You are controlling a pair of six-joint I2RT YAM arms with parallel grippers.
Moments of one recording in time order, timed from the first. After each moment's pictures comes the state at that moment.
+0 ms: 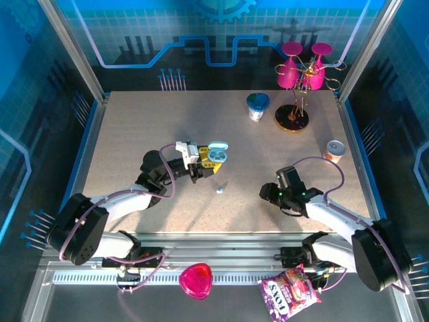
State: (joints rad) left arm -0.48 1.34 0.51 1.00 0.77 -0.08; right arm 0.41 1.12 0.40 -0.28 -0.11 0.82
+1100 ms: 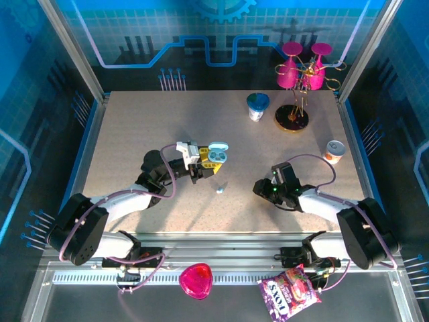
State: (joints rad) left arm -0.48 1.34 0.51 0.97 0.77 -0.07; right arm 0.40 1.30 0.41 -0.05 -0.22 0.82
